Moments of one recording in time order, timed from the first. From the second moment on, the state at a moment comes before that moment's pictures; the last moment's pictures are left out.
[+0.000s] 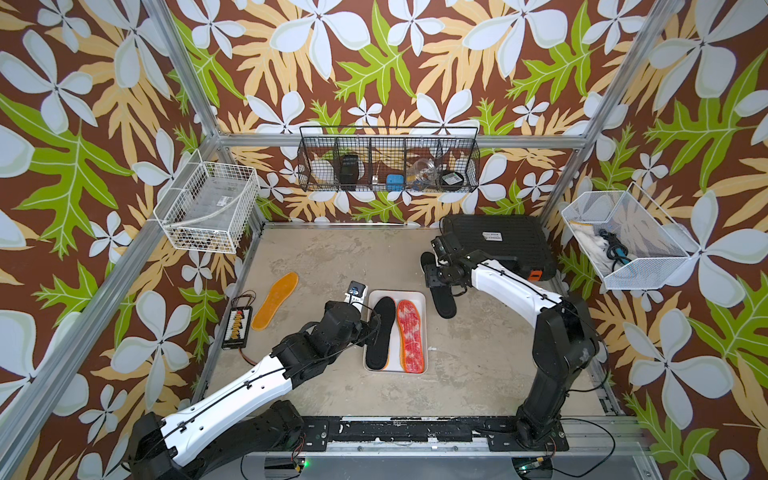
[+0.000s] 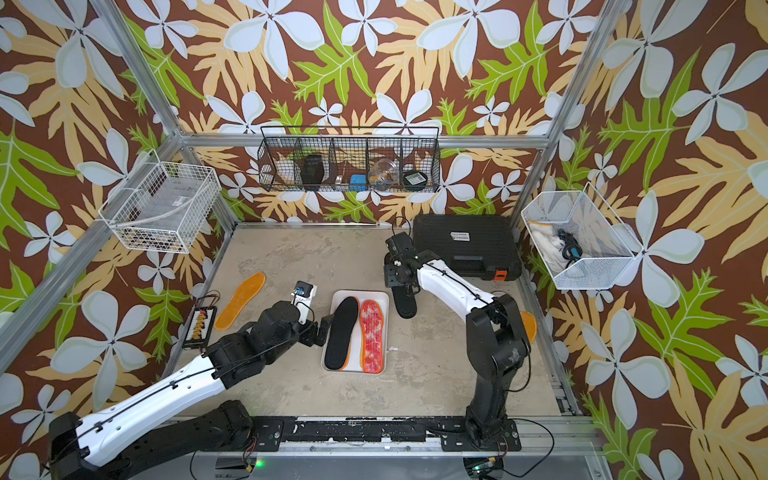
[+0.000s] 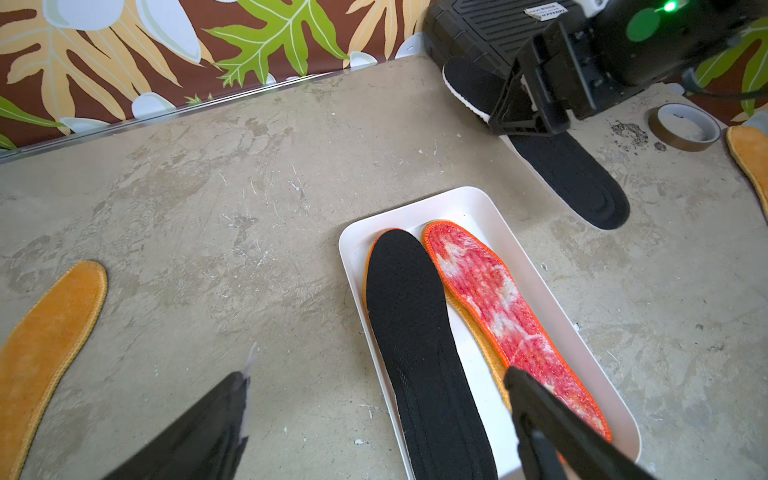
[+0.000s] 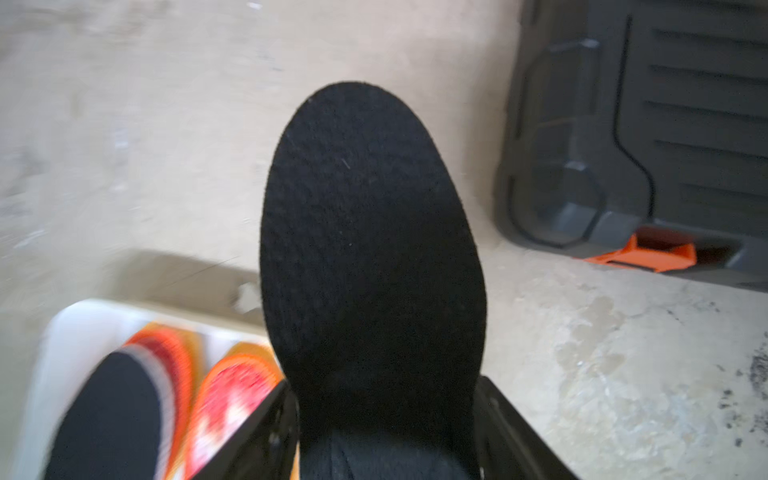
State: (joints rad) left arm -0.83 0.93 0.75 -0.43 -0.38 -0.26; right arm 0.51 1.79 1.44 -0.66 0.14 0.35
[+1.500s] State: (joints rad) left arm -0.83 0.91 0.75 -0.43 -0.39 -0.27; right arm 0.88 1.75 1.15 -0.49 0.31 0.82
